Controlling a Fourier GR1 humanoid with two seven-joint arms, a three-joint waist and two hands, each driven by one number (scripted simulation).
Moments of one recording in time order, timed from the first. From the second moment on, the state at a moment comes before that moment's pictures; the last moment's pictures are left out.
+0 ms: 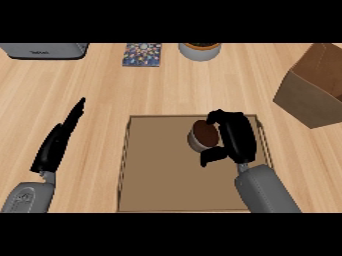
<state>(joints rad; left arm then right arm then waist) -0.15 0.22 0.00 -1.33 -0.25 -0.03 -0.03 -0.34 -0.03 0.24 -1.09 1.14 -0.55 -0.03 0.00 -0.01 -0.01</state>
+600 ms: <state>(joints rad) -0.19 0.22 -0.01 -1.33 -0.25 -0.05 -0.04 -0.84 -0.09 0.00 -0.76 1.31 -0.16 0.71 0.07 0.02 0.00</state>
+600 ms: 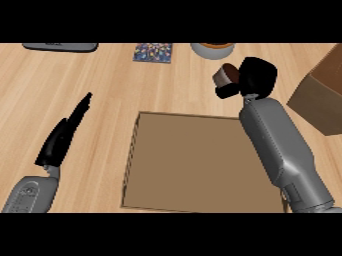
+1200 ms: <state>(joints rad) -0.17 0.21 -0.01 -1.33 -0.27 -0.03 -0.03 -1.22 -0.14 -0.03 -0.59 1.48 -0.05 1.05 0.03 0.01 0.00</state>
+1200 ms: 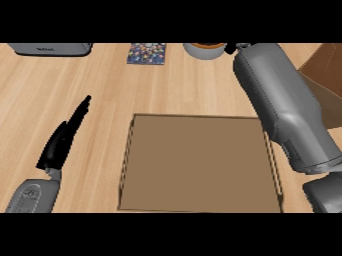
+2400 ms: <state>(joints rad) -0.12 0.22 0.03 -1.32 -0.27 -0.04 -0.08 -0.97 -0.39 -0.30 -0.77 1.35 0.05 1.01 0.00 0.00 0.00</state>
